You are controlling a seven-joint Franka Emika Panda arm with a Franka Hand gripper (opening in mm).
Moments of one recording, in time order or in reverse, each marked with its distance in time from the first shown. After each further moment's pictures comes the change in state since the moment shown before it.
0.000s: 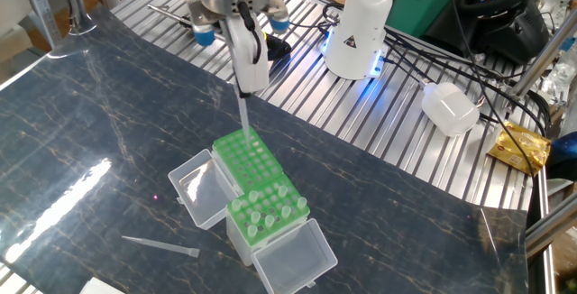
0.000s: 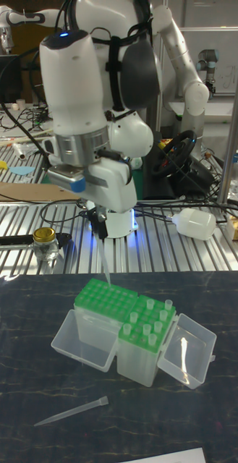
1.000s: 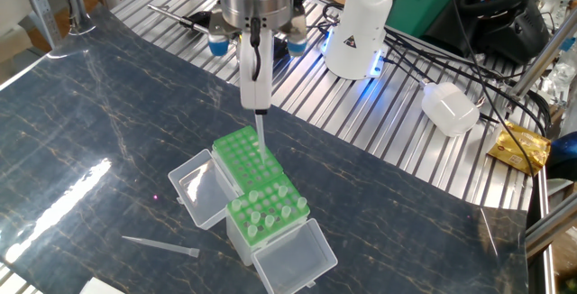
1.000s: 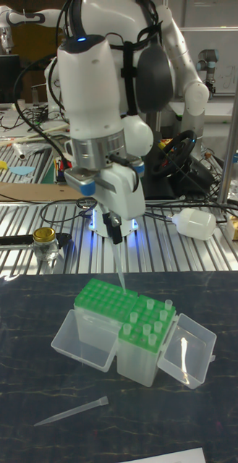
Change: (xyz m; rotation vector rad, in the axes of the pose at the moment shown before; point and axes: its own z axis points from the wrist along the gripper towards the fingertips) arm 0.018 0.028 0.009 -0.039 -0.004 0.242
